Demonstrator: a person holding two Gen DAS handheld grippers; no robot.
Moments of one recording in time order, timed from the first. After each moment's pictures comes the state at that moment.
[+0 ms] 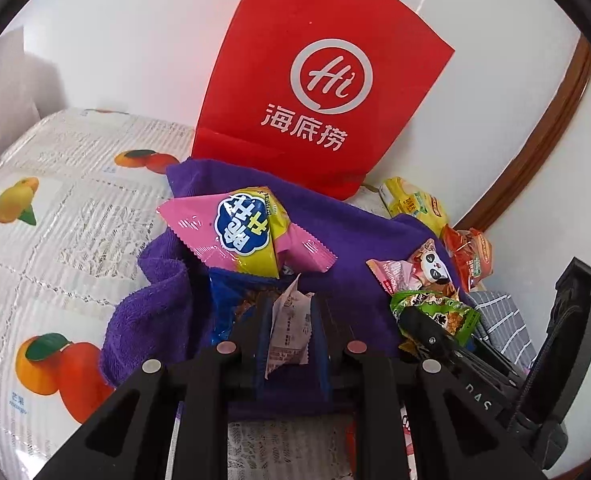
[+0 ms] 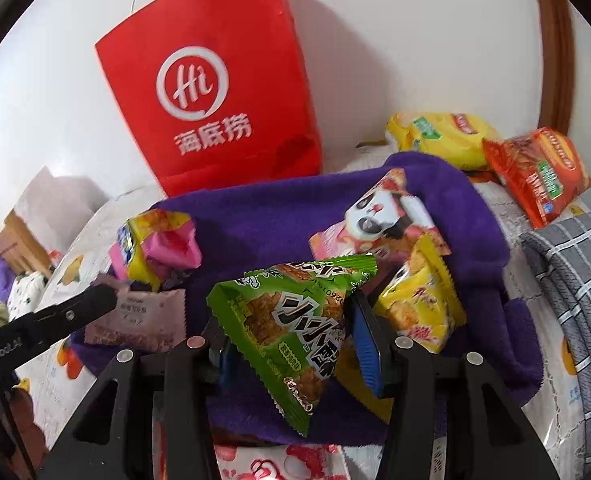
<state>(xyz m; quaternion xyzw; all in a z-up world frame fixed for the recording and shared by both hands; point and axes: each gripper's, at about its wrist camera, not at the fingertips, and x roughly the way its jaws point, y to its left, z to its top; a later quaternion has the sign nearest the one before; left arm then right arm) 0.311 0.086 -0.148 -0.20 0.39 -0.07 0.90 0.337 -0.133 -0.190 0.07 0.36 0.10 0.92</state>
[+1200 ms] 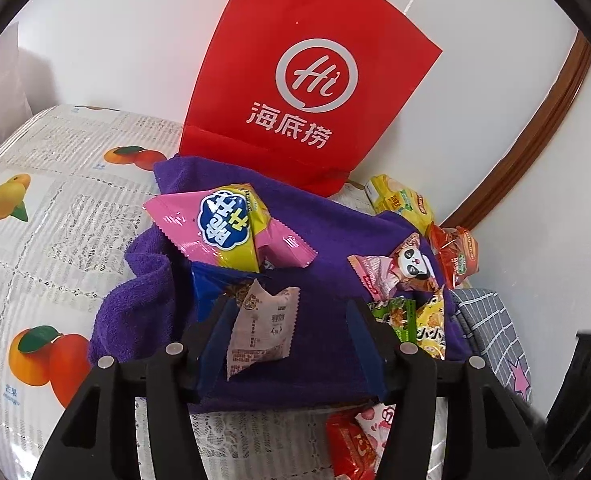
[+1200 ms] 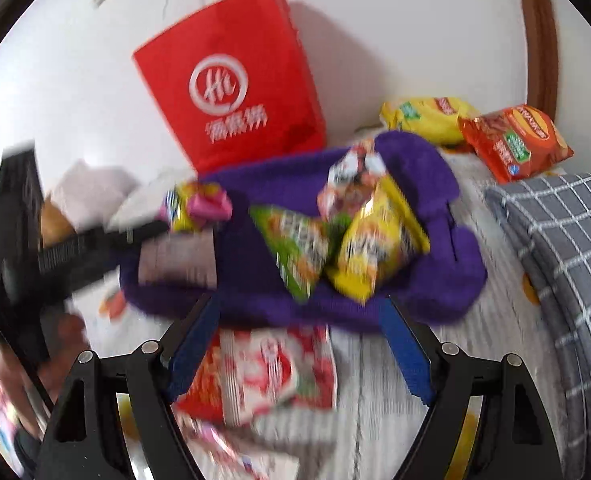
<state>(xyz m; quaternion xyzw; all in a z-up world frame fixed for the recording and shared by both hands) 0.304 0.081 -0.141 -0.20 0.39 -0.09 0.89 0.263 -0.157 -0.178 0.08 0.40 0.14 0.90</state>
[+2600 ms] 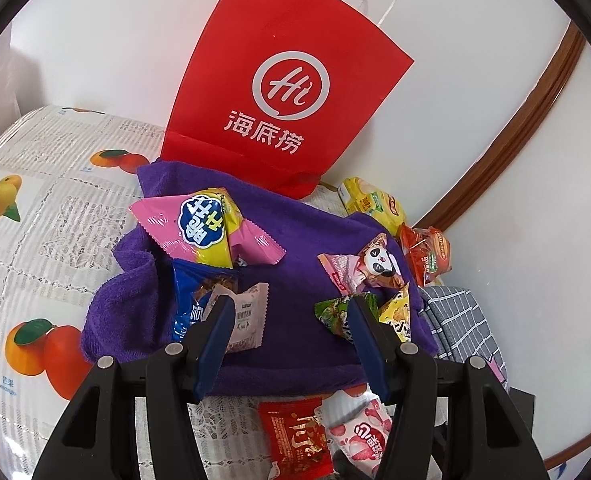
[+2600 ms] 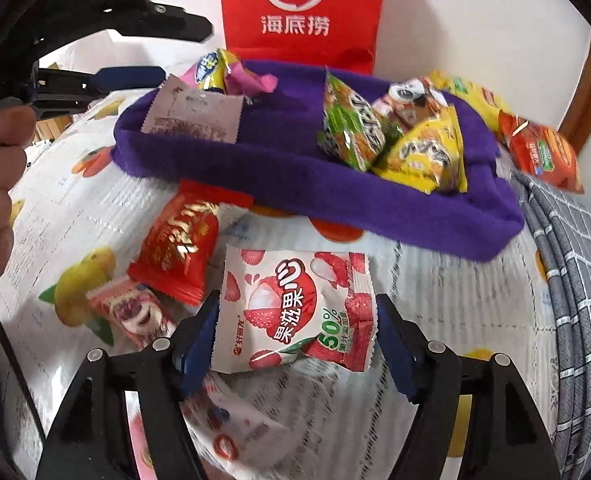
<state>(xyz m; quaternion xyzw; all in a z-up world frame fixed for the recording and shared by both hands) 0.290 0.082 -0.128 -0.22 0.38 -0.13 0.89 0.228 -0.109 -0.225 -0.08 0.45 0.15 0.88</state>
